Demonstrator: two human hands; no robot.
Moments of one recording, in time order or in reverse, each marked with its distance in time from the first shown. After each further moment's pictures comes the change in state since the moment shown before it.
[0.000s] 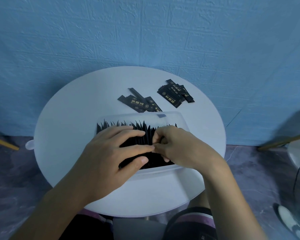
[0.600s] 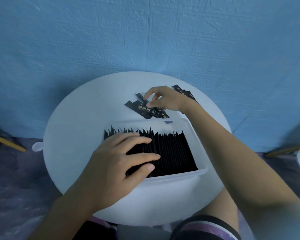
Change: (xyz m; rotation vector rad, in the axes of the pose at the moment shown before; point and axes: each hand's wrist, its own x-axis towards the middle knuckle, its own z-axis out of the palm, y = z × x) left_hand -0.002 -0.002 -0.003 -0.028 0.011 -0.031; right_hand 0.170 0.006 -0.060 0.120 0.018 -0.241
